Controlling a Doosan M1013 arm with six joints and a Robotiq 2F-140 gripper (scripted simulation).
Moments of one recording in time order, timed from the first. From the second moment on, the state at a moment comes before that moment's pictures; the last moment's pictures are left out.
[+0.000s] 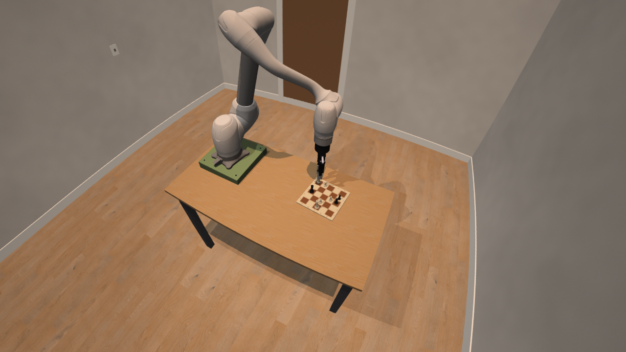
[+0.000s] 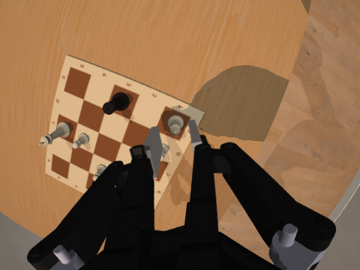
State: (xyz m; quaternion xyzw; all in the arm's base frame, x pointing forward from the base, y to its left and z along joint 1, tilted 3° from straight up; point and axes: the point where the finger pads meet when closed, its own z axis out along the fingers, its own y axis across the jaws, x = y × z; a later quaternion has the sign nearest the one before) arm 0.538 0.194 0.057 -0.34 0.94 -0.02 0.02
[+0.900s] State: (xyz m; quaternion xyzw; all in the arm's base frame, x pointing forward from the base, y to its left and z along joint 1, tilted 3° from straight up) arm 0.540 0.193 0.022 -0.34 0.94 -0.02 0.02
